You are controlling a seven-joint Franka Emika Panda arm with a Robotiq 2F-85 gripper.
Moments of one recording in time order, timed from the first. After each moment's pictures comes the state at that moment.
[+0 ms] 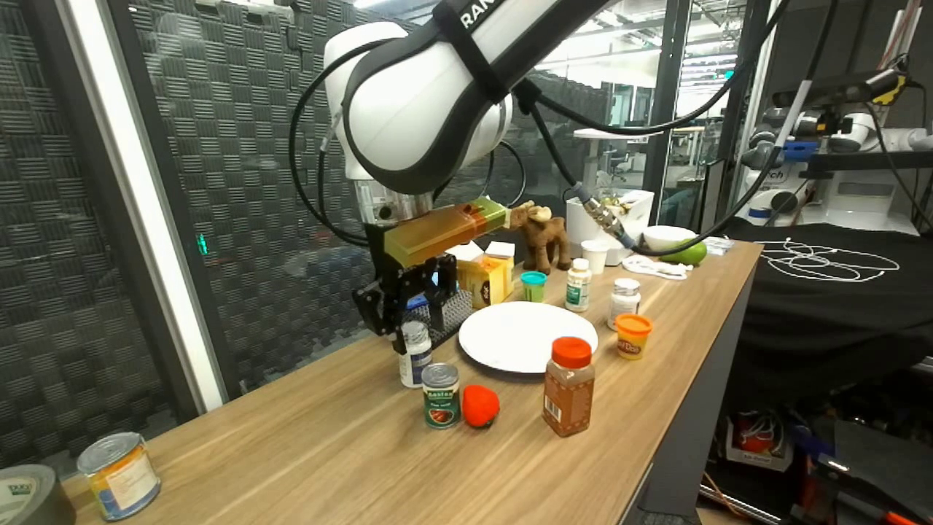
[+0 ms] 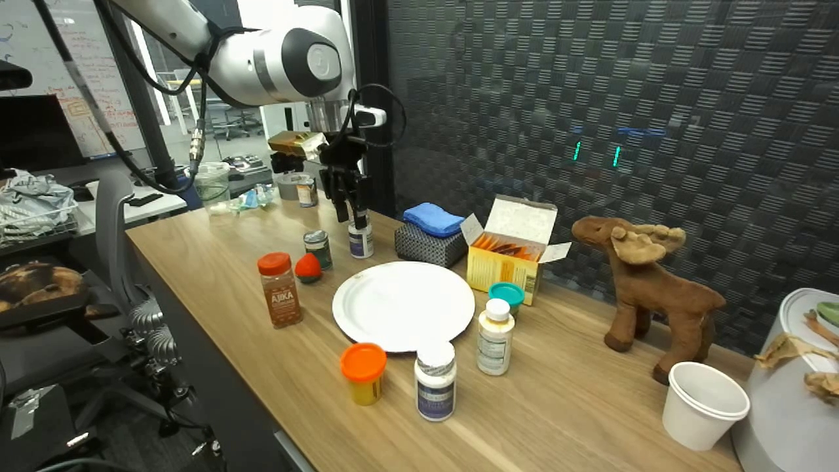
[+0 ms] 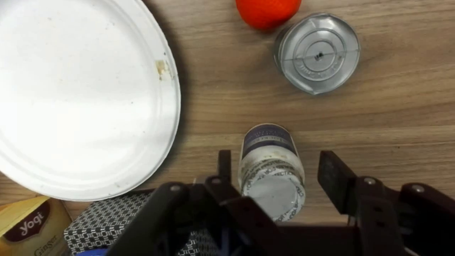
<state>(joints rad) 0.23 0.54 0.06 -1.66 -0.19 2.16 0.44</state>
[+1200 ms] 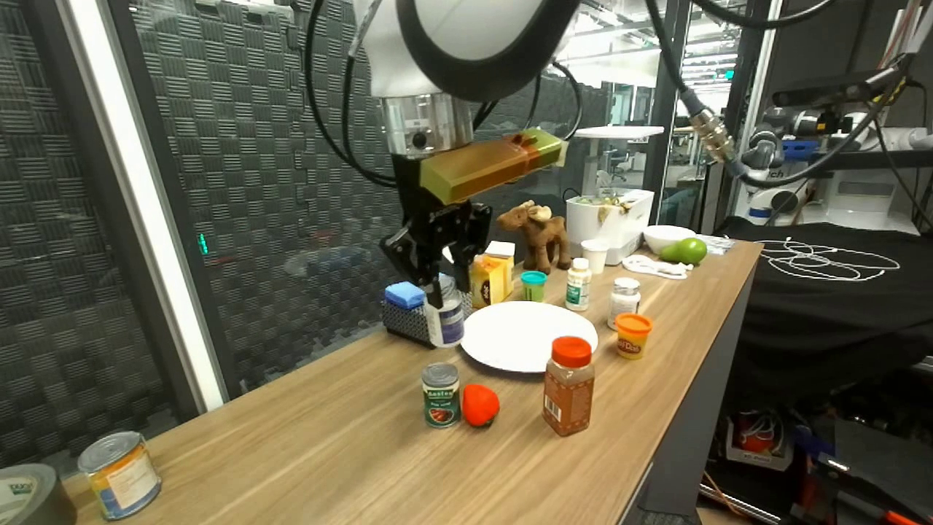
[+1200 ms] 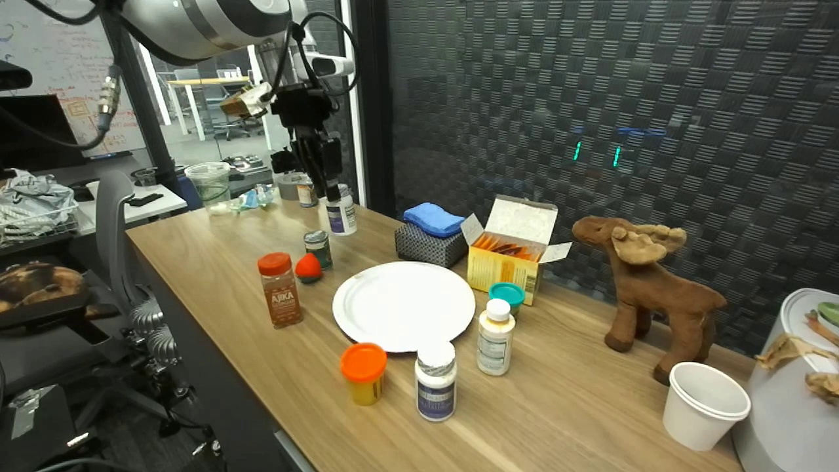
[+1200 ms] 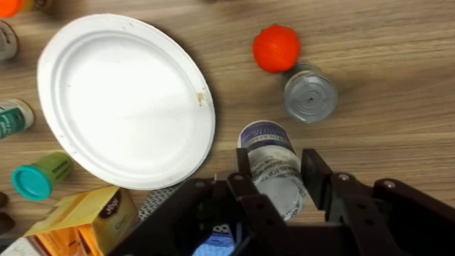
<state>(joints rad) 0.28 0.26 0.03 -1.90 -0.25 2.17 0.54</state>
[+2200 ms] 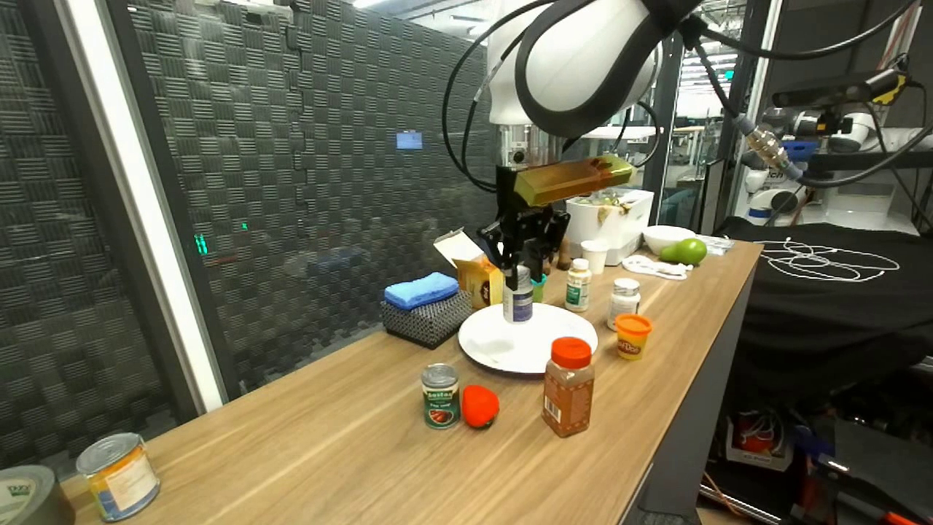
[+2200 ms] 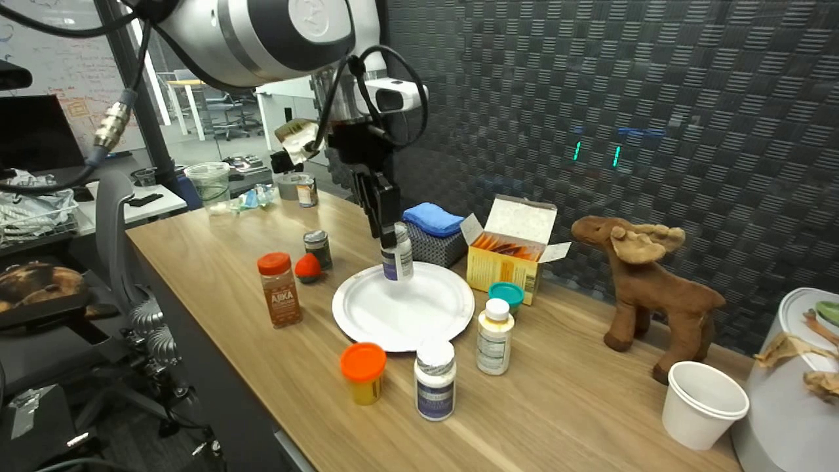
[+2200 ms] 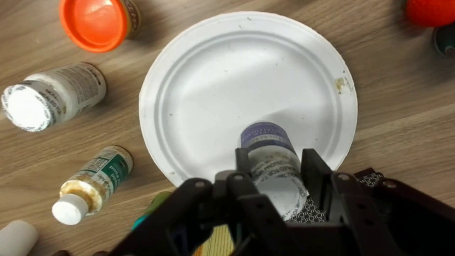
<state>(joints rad) 0.06 0.20 -0.01 -2.07 -0.19 2.33 0.52</state>
